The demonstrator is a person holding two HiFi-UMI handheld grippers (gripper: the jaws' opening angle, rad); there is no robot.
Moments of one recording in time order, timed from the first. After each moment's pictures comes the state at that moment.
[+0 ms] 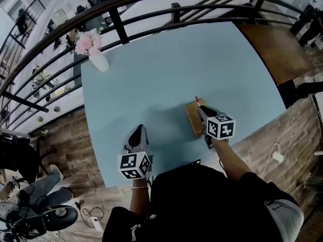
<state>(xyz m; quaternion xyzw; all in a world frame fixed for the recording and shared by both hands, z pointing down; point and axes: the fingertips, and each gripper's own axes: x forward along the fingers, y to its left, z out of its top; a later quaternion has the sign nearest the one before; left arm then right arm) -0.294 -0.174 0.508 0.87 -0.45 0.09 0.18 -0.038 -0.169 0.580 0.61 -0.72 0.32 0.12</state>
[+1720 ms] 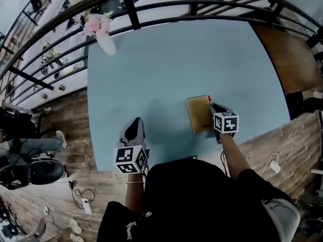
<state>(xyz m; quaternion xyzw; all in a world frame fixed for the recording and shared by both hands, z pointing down) -0.296 -0.164 0.507 0.84 -0.50 0.11 0.17 0.030 -0.166 0.654 0.60 -0.70 0.32 0.23</state>
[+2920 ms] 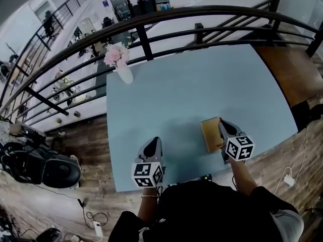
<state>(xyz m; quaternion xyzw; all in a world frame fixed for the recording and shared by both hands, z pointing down) -0.306 -0.156 0.486 0.87 -0.46 0.09 0.16 -0.033 -0.154 0.516 0.61 -0.76 0.22 0.06</state>
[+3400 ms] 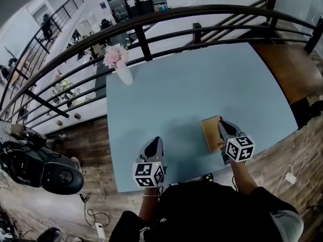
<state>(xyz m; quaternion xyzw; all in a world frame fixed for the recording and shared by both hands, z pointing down) -0.303 -0.159 0.486 0.87 -0.45 0.09 0.15 -0.041 -0.150 0.508 0.60 -0.77 0.21 0.05</state>
